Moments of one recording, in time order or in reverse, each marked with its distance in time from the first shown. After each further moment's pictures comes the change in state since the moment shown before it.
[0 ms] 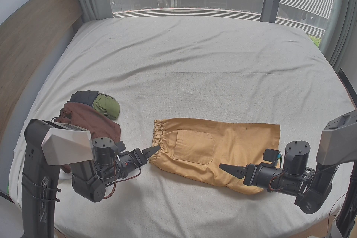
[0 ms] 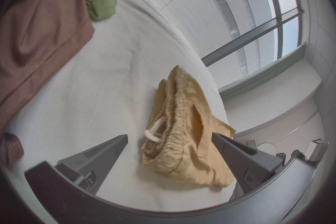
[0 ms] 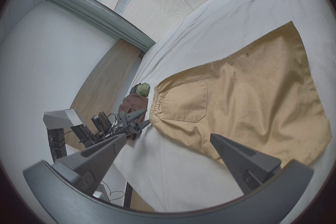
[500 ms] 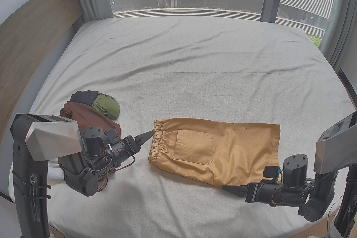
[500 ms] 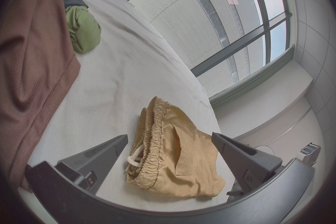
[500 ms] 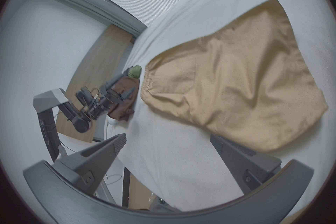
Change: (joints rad) left arm 0.036 -0.101 0.015 -0.032 -0.027 0.000; right arm 0.025 0.039 0.128 0.001 0.000 -0.015
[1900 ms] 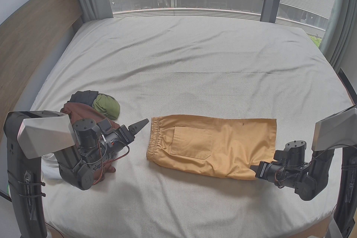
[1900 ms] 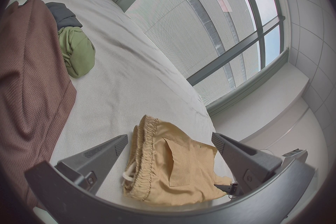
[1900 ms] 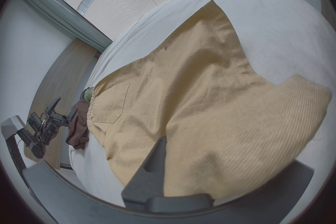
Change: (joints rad) left arm 0.038 -0.045 -0.031 -0.006 -0.001 0.000; right arm -0.267 0.123 -0.222 0.176 -0.092 -0.082
